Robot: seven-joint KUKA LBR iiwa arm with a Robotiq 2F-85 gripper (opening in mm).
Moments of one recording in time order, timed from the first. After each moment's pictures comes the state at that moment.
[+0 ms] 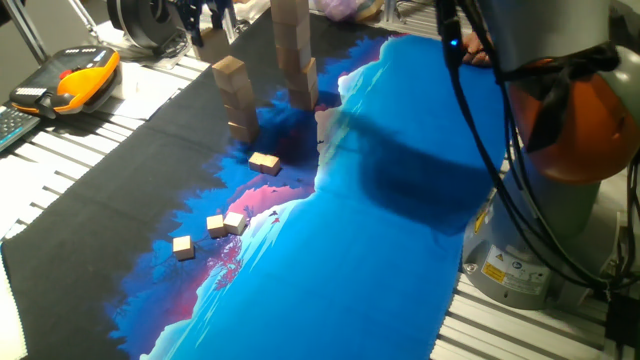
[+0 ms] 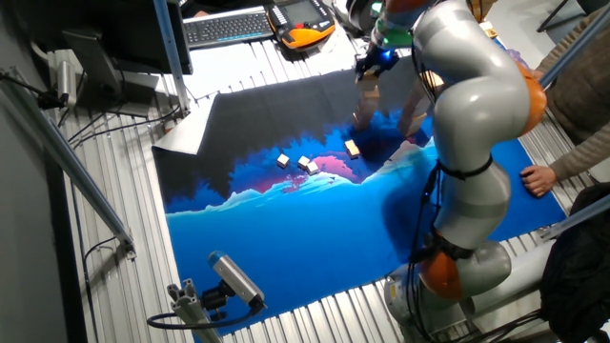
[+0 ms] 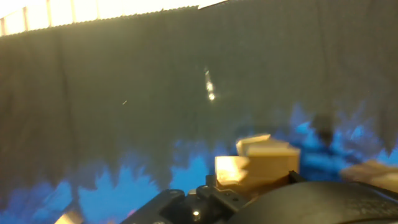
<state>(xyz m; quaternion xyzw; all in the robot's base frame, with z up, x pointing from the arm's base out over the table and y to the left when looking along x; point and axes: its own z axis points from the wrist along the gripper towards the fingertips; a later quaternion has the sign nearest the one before) 0.657 -0.050 0.285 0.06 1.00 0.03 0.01</state>
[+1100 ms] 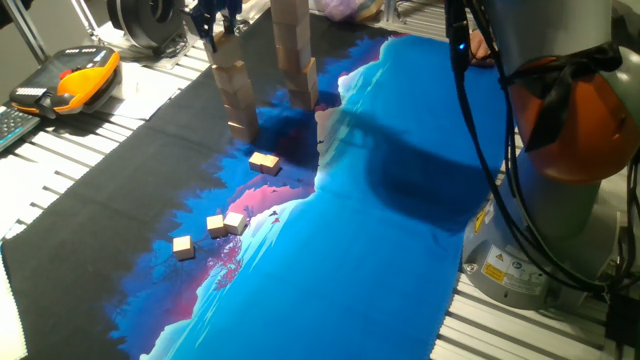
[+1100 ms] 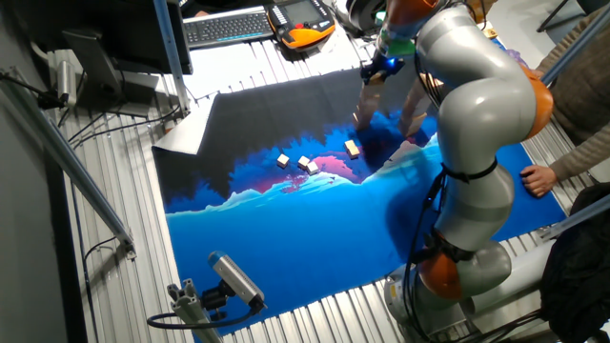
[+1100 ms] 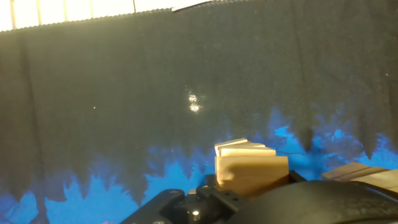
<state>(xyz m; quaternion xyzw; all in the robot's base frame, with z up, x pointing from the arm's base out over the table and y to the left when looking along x) 0.640 -0.060 0.261 0.07 1.00 0.00 0.04</state>
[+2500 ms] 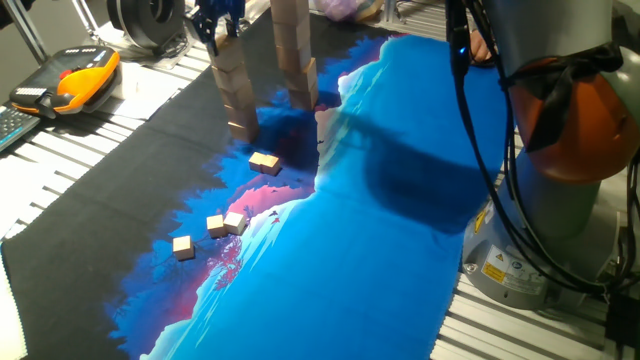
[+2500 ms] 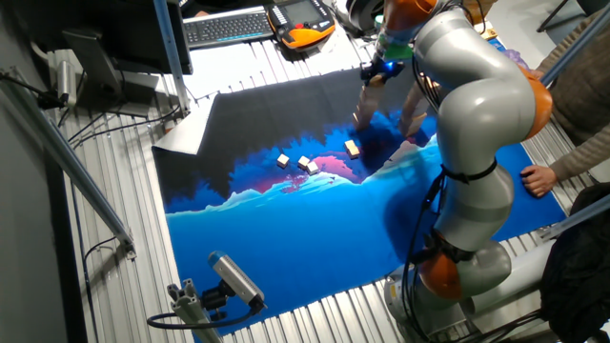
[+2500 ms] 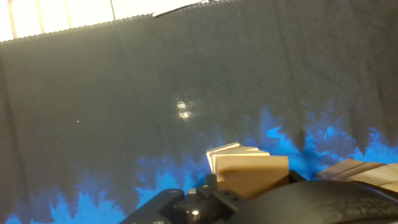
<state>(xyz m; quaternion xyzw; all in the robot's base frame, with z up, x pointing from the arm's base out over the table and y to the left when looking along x) 0.643 -0.068 0.251 0.10 0.99 -0.01 0.04</state>
